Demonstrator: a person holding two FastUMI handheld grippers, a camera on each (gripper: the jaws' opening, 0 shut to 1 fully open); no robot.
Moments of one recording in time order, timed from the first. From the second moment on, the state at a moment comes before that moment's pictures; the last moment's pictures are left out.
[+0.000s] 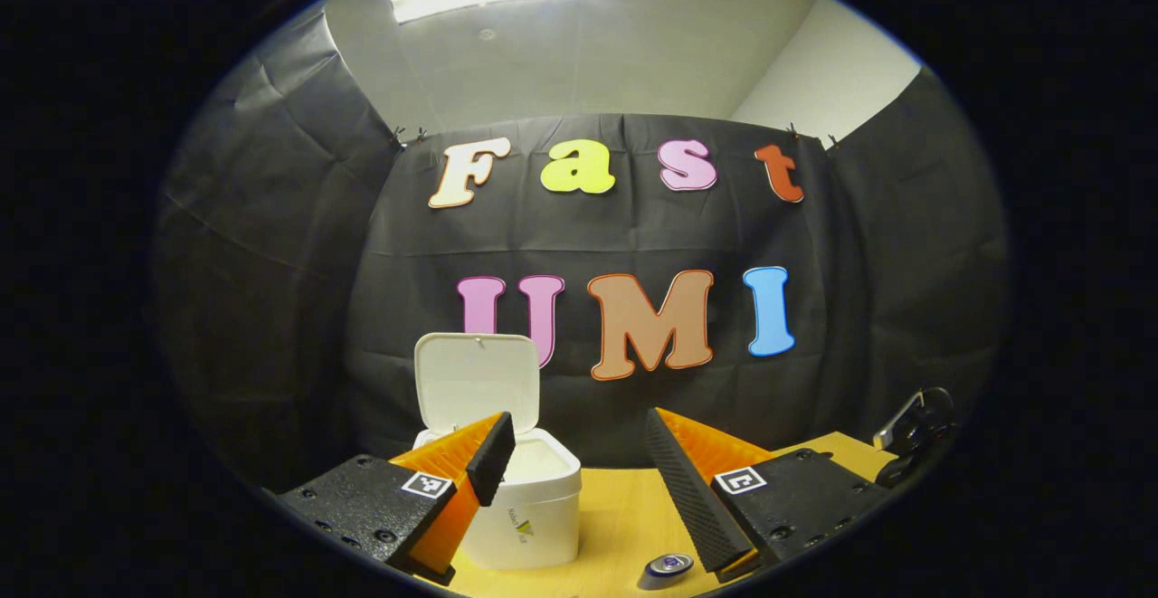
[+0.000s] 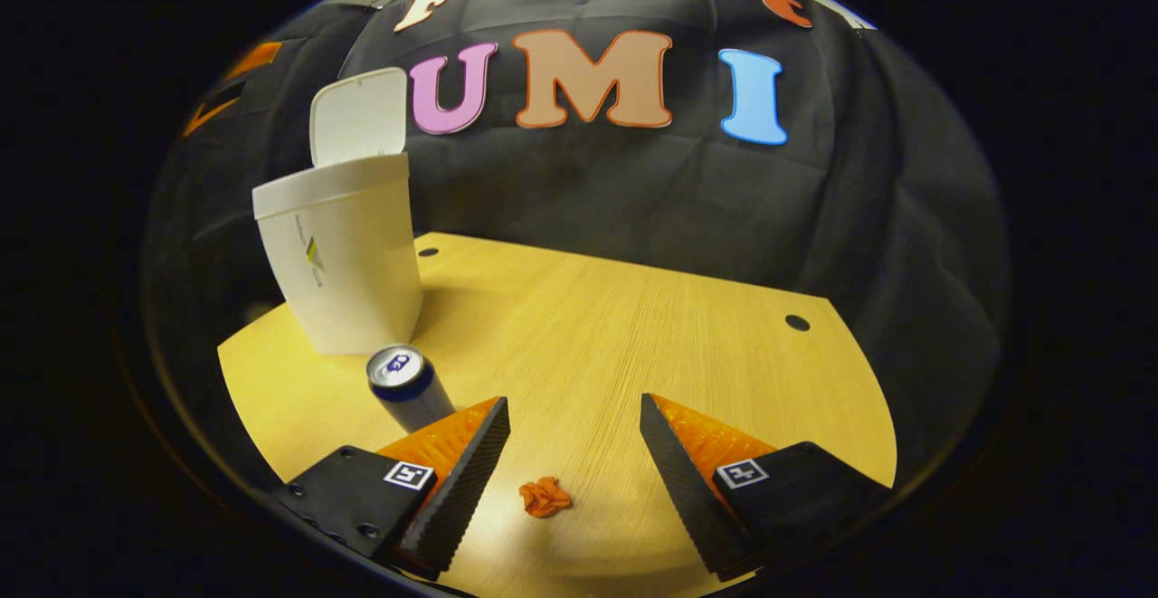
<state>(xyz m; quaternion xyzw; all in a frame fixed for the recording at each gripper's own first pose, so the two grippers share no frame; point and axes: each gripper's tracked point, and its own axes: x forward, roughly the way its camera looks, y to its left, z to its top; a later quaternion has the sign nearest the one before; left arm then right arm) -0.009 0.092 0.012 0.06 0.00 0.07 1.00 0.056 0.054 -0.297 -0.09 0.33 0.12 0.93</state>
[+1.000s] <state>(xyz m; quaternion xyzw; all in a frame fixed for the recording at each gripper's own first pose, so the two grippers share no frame) -0.032 0.105 0.000 0.07 0.03 0.10 0.99 0.008 0.057 -0.406 -0.11 0.48 0.17 0.85</state>
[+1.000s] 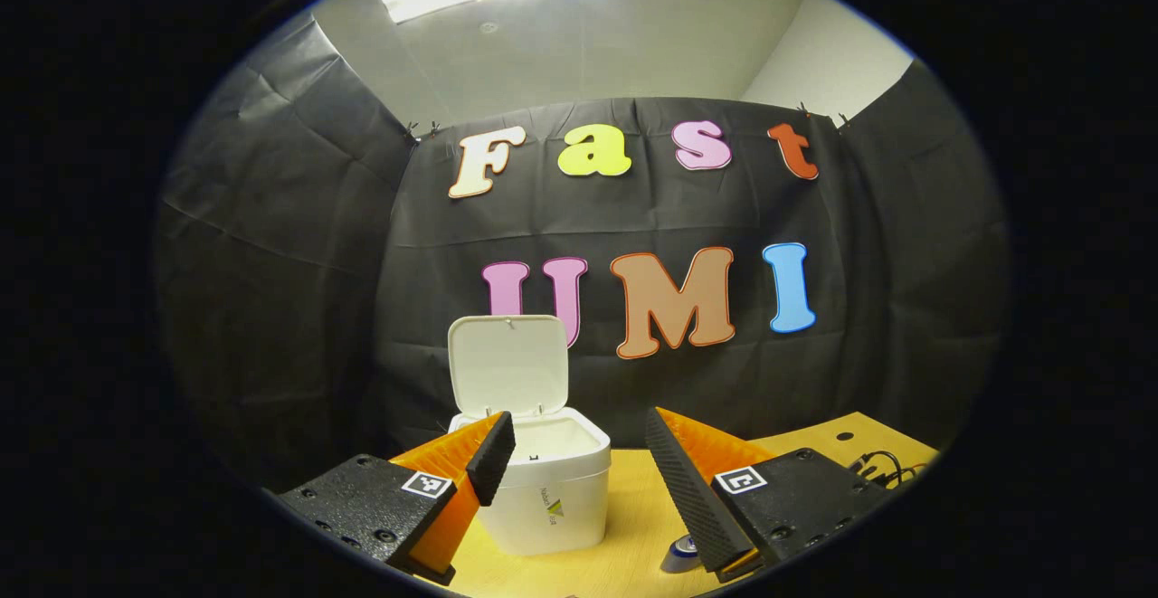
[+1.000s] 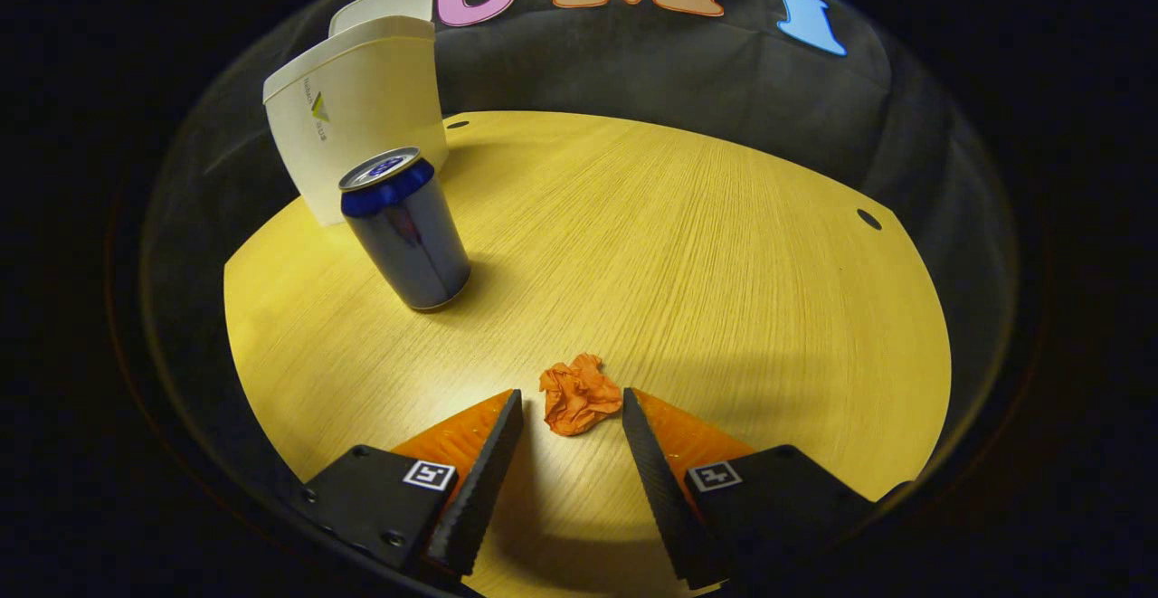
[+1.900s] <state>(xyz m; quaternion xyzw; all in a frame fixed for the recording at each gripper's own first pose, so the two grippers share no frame) -0.035 0.120 -0.006 0.07 0.03 0.09 0.99 0.082 0.117 -0.225 -0.03 0.27 0.21 0.94</state>
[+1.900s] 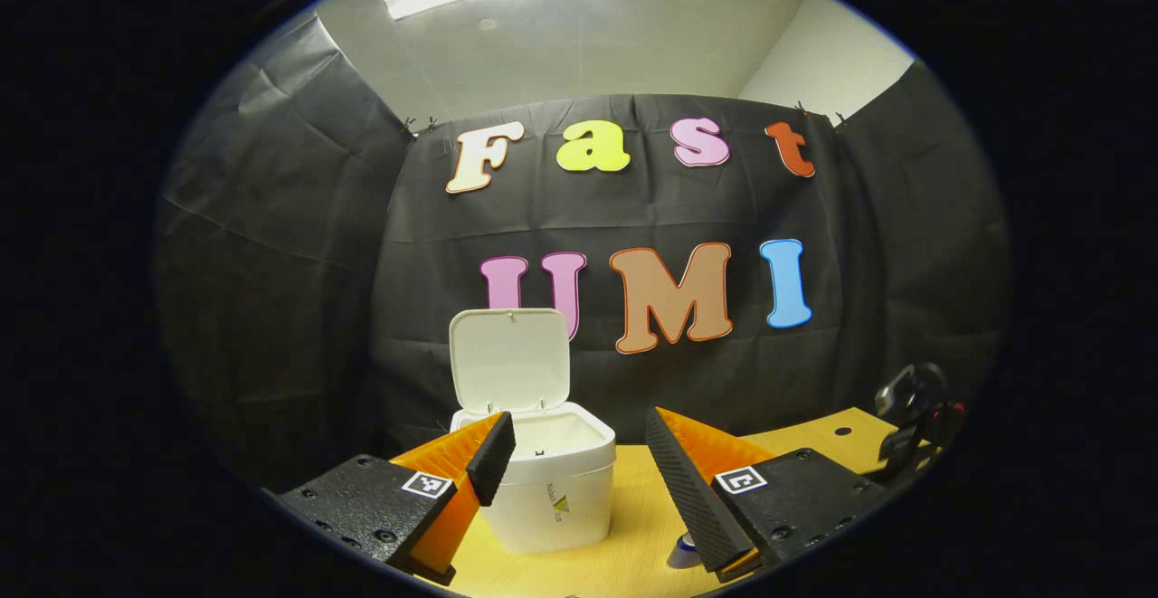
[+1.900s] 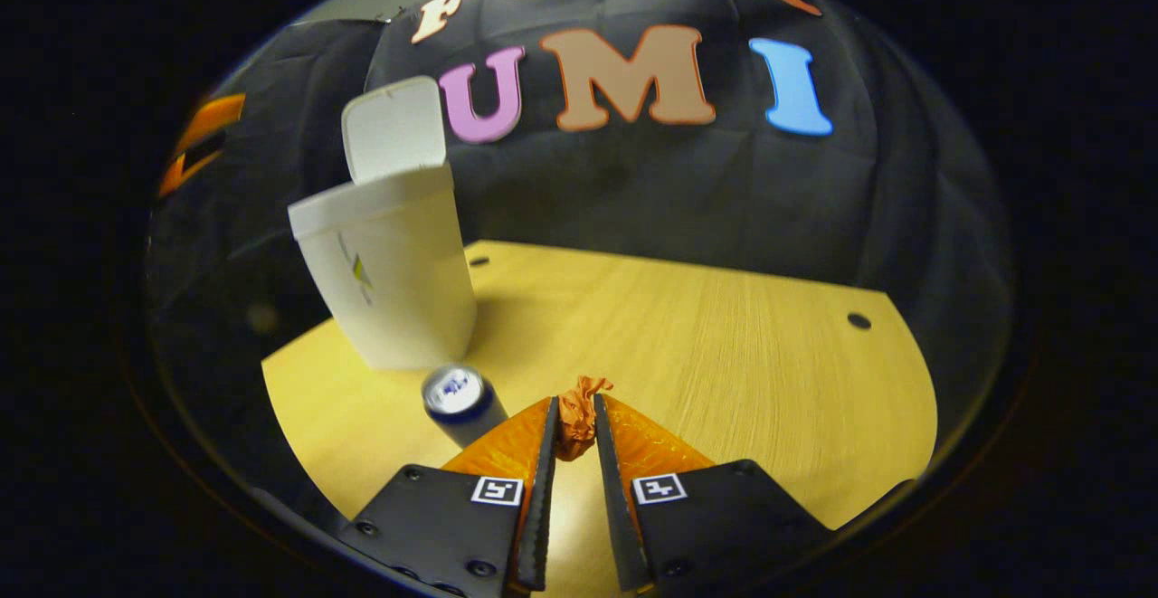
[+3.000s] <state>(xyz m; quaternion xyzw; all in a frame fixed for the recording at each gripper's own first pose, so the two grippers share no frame) -0.101 0.247 -0.001 0.05 0.03 0.17 0.98 0.142 0.368 -0.031 -0.05 0.08 0.34 0.93</state>
